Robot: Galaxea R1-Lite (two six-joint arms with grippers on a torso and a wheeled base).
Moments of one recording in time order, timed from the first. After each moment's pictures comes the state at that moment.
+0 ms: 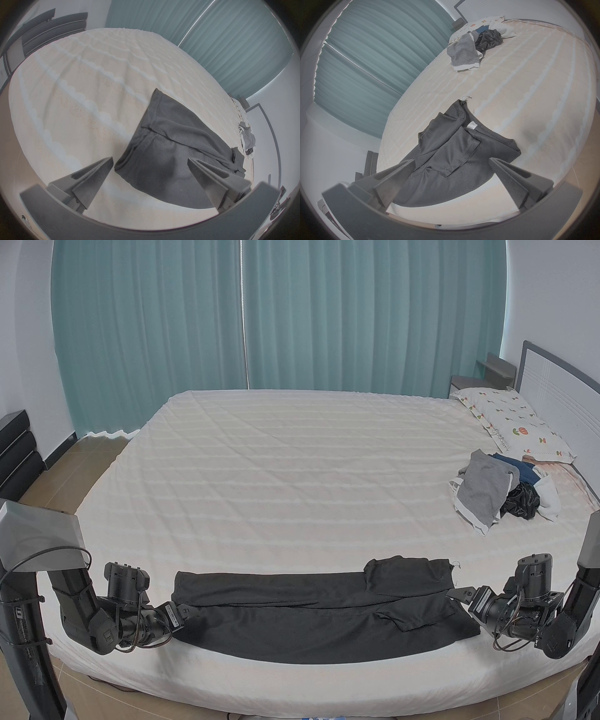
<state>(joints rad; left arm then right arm) -0.11 2.21 -0.39 -0.95 -0.10 -0.63 0.19 1.98 -0.15 -1.17 0.04 0.85</state>
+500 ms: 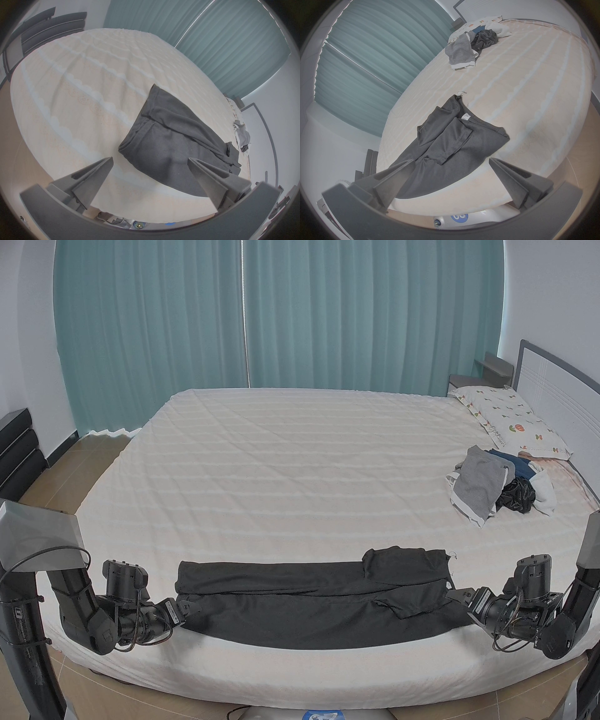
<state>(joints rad) -0.11 2.20 -0.39 -0.99 -0.13 -0.63 0.19 1.98 -0.15 -1.17 0.04 0.85</state>
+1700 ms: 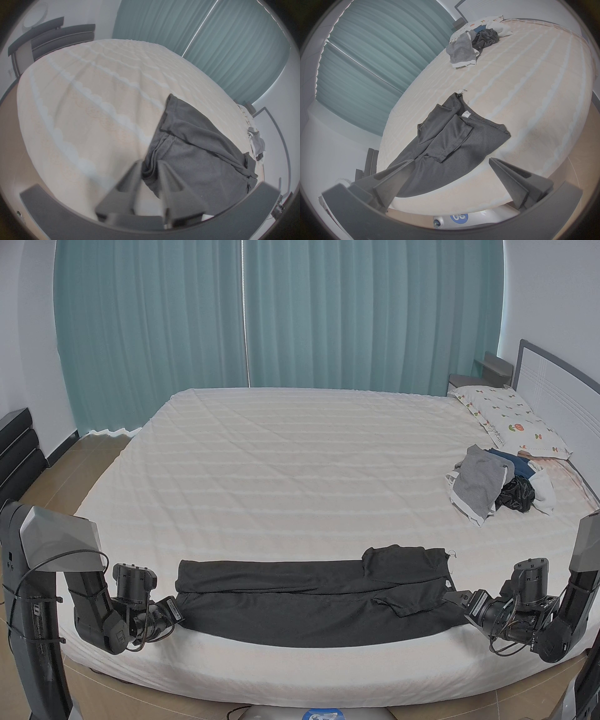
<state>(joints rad) -0.11 2.33 -0.46 -1.07 0.04 -0.63 0.20 2.03 -0.13 -1.25 0.04 0.85</state>
